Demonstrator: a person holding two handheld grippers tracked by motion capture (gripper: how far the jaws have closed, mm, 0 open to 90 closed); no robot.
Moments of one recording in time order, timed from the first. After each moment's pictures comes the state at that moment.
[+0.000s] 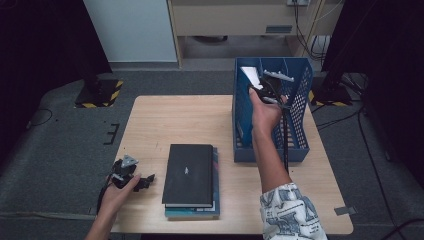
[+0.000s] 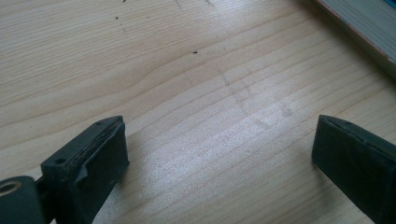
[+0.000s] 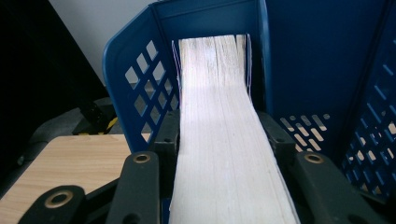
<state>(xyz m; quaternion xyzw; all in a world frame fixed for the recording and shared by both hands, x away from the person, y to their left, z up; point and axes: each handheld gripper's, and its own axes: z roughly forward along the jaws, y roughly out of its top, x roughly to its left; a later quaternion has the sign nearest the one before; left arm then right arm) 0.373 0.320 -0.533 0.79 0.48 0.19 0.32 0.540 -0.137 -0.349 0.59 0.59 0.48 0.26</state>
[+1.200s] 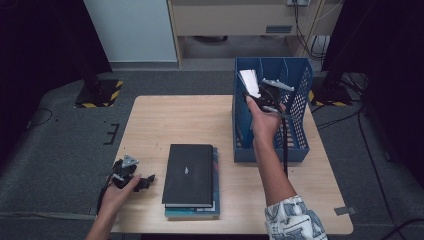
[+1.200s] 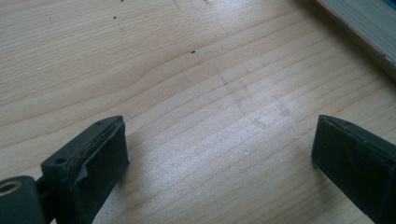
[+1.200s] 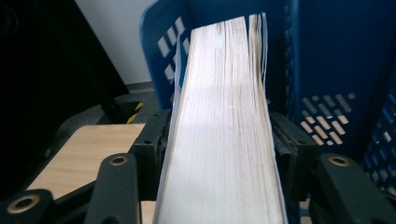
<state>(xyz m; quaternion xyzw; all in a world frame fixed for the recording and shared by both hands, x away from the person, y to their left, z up) 0.373 0.319 -0.533 0.79 0.49 0.19 0.31 0.516 -0.133 -0.360 0.58 0.60 0.50 0.23</state>
